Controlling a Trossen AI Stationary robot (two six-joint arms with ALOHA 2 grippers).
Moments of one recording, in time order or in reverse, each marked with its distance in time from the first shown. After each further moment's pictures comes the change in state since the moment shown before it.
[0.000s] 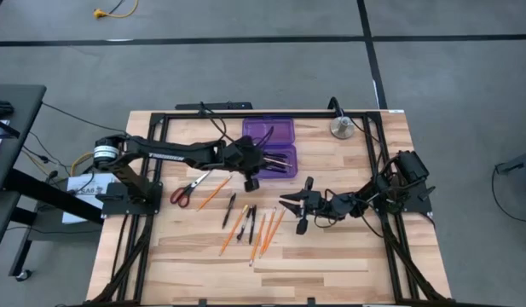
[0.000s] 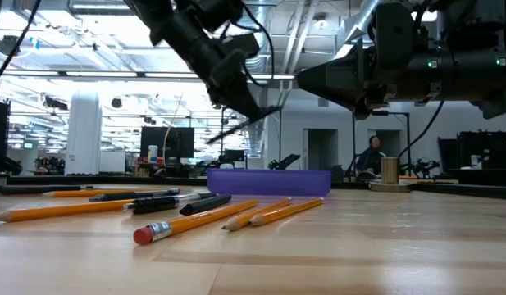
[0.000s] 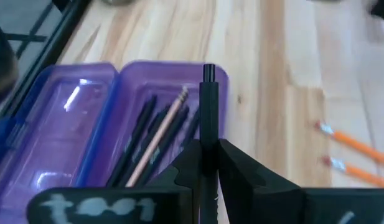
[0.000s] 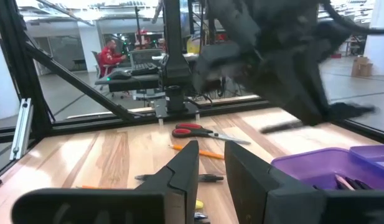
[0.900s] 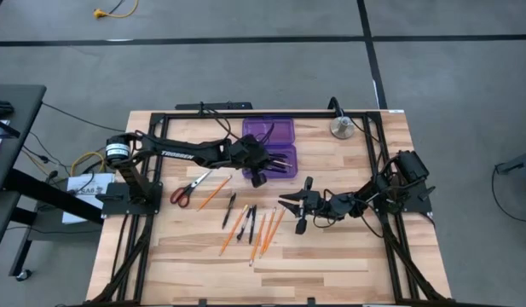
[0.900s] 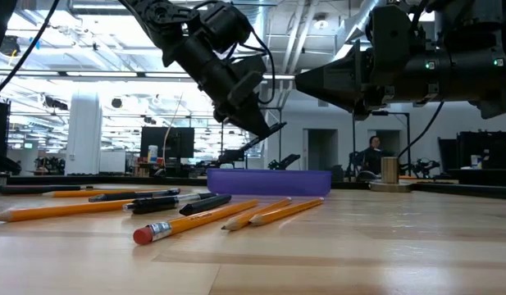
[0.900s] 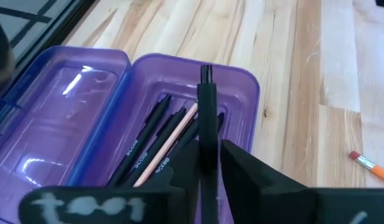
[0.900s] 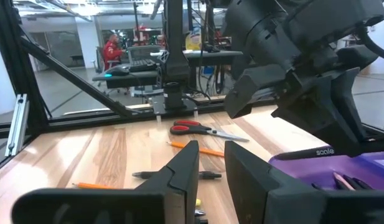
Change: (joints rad) left arm 0.043 0.102 0.000 0.121 0.004 -0.090; right arm -0.001 0.000 0.008 -0.023 0.001 0.000
